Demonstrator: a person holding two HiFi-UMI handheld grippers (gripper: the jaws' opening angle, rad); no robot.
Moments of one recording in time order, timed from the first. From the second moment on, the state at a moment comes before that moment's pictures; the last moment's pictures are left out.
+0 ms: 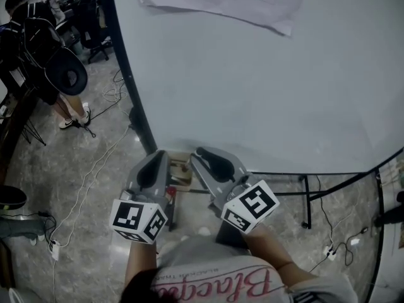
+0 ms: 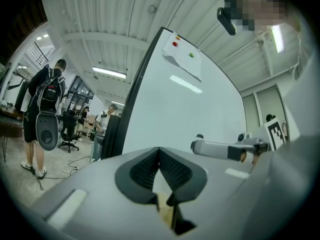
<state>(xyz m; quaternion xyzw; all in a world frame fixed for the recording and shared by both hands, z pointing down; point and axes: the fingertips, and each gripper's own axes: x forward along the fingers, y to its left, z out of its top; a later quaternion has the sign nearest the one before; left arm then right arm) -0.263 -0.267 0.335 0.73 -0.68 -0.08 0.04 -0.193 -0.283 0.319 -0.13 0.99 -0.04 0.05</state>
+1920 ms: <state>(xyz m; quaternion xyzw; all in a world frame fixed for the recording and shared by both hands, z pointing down) -0.261 -0.260 0.343 0.73 -0.67 -0.08 0.05 -0.181 -0.287 0.332 -0.20 0.98 0.01 -0.01</state>
